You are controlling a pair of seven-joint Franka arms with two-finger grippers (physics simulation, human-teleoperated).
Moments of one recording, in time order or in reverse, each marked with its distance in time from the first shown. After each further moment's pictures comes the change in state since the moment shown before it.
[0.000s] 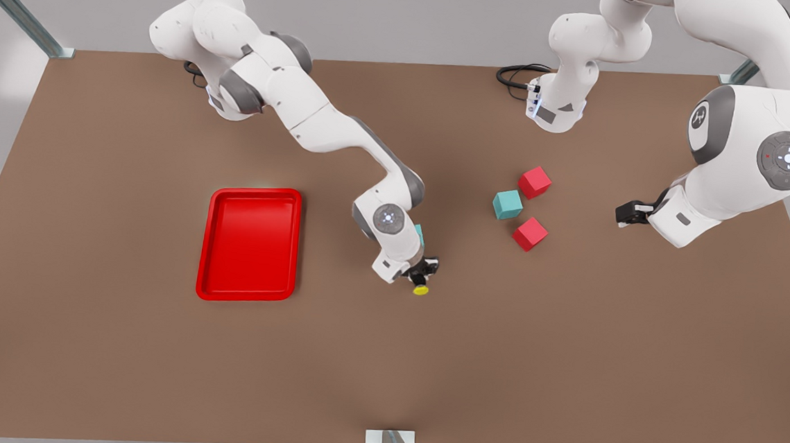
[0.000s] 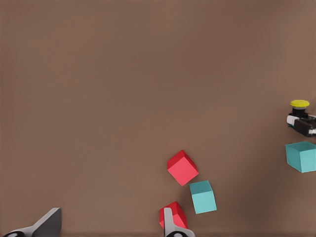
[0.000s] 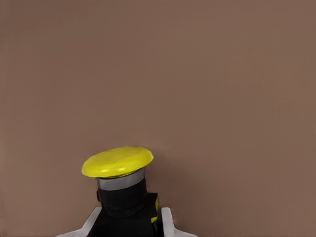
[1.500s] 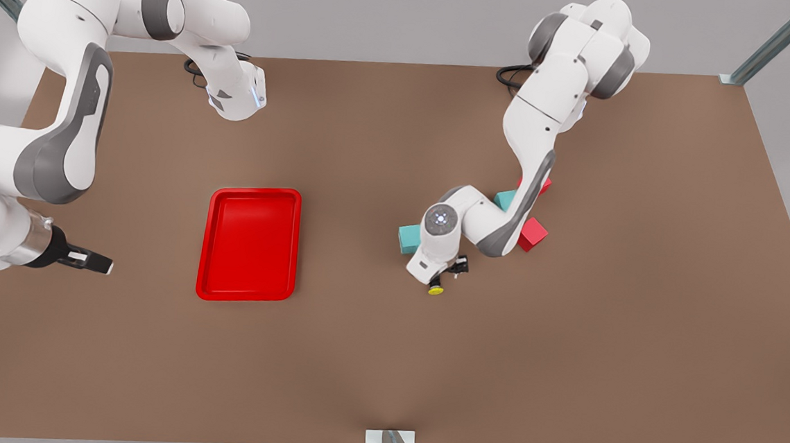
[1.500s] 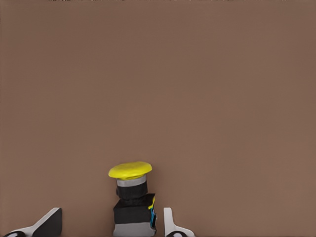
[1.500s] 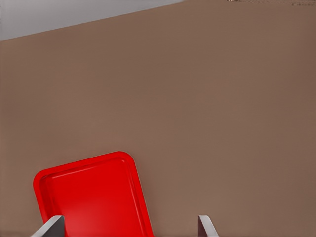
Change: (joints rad) left arm -0.469 0.581 -0.079 -0.130 0.215 0.862 -0.800; right arm -0.793 -0.633 -0.113 -0.046 -0.150 -0.918 -0.525
